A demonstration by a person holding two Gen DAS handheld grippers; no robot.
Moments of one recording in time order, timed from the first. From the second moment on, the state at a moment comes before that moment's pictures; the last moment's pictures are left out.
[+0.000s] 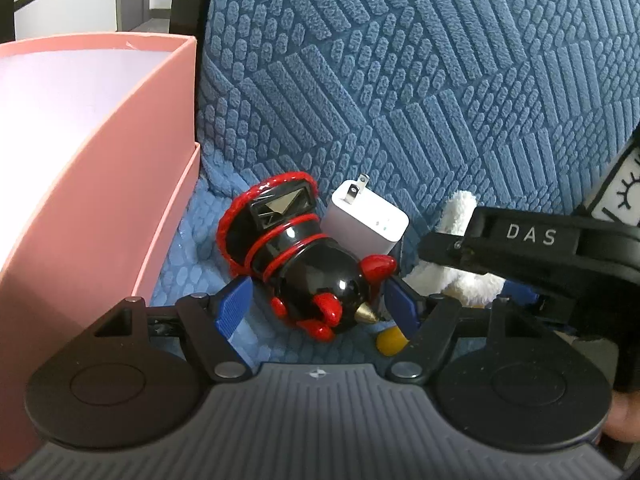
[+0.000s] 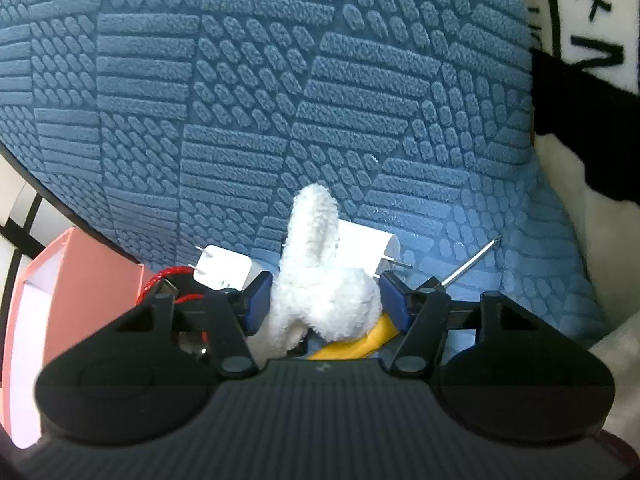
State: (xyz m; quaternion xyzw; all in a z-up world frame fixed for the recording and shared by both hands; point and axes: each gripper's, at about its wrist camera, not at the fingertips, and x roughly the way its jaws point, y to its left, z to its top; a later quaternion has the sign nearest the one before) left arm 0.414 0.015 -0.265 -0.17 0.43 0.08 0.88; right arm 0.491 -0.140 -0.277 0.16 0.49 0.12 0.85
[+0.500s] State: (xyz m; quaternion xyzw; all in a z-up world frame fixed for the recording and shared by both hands) left arm 0.430 0.020 -0.267 -0.20 0.44 0.07 0.87; right arm 0.490 -0.157 -0.251 0.12 0.49 0.11 0.85
